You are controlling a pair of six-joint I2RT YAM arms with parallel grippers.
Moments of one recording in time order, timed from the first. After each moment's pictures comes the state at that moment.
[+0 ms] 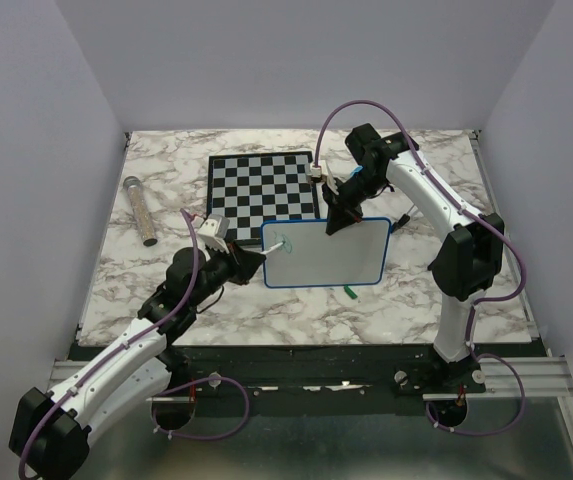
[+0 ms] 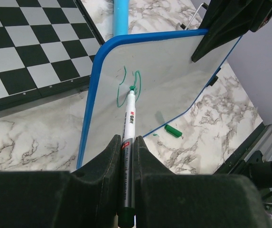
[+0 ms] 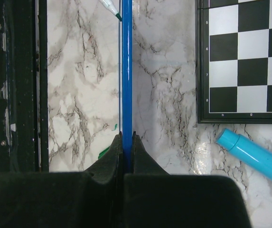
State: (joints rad) left arm -0.57 0.72 0.38 0.15 0.12 -0.54; right arm 0.44 1.95 1.88 -1.33 -0.80 -1.03
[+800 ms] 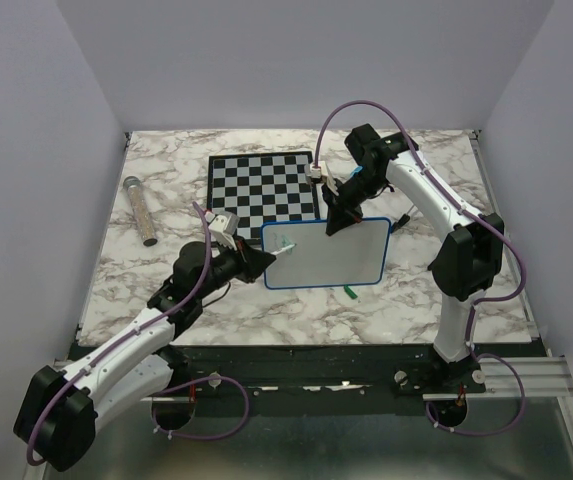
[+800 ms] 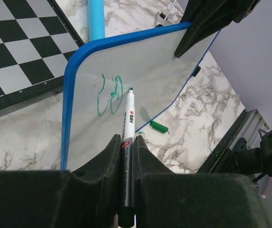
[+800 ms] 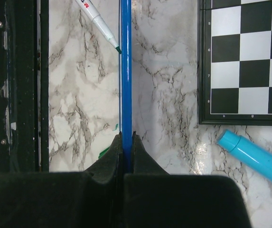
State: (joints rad) left arm -0.56 0.85 0.38 0.28 0.25 -0.55; right arm 0.45 1.95 1.88 -1.33 -0.81 -1.04
